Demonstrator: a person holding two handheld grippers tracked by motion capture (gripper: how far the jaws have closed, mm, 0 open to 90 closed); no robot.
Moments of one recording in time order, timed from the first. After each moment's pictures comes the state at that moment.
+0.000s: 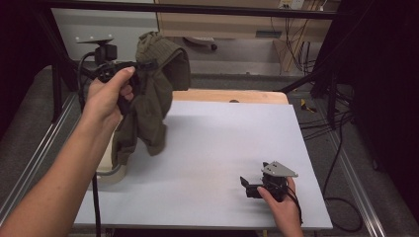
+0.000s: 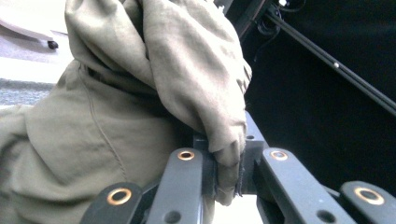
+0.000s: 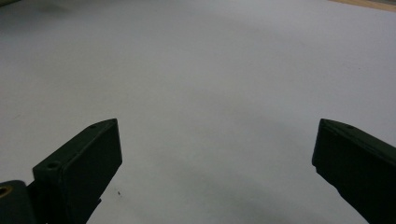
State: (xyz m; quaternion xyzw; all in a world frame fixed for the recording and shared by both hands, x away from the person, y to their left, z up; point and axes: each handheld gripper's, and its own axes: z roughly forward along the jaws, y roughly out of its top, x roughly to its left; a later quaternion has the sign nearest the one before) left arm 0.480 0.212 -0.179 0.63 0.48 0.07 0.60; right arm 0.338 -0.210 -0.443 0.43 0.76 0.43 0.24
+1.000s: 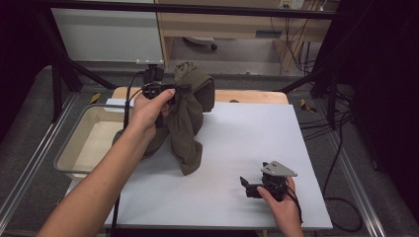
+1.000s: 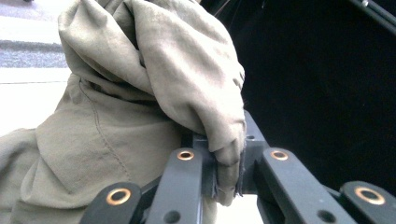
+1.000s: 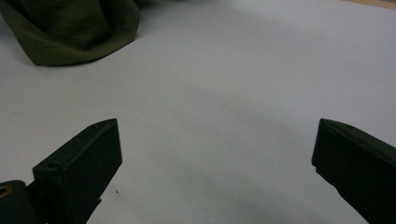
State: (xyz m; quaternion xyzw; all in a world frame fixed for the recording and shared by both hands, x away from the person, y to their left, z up) left arm 0.506 0.141 -0.250 0.69 0.48 0.03 0.54; right arm 0.339 -0.210 -0.444 0.43 0.76 0.43 0.24
